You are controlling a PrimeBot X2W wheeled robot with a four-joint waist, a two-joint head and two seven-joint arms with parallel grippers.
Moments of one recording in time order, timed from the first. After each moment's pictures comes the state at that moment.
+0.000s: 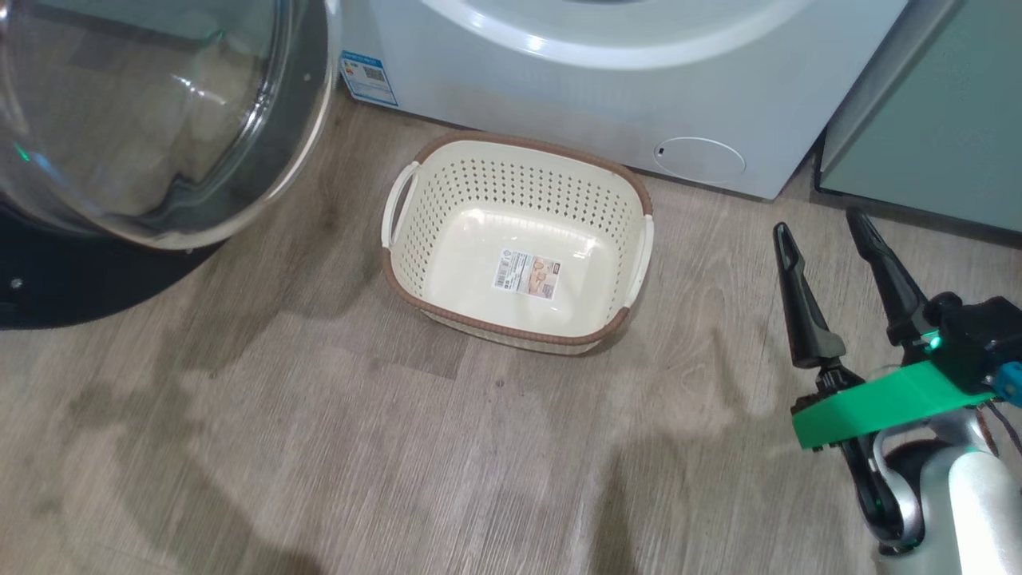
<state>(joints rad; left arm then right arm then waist) -0.63 0.65 0.43 0.83 -1.49 -0.09 0.68 -0.08 -0.05 -0.02 -0.18 0.16 0.13 0.01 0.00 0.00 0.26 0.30</state>
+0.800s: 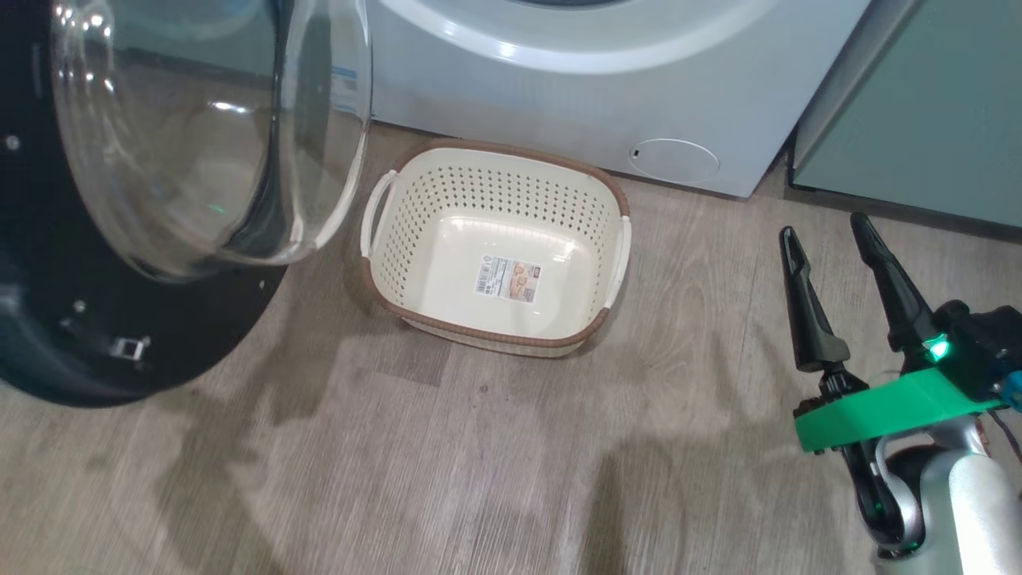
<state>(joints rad) -0.37 0.53 0.43 0.37 -1.70 -0.07 1.05 -0.07 -0.05 -0.02 -0.15 0.20 0.13 -0.04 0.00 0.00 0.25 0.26</state>
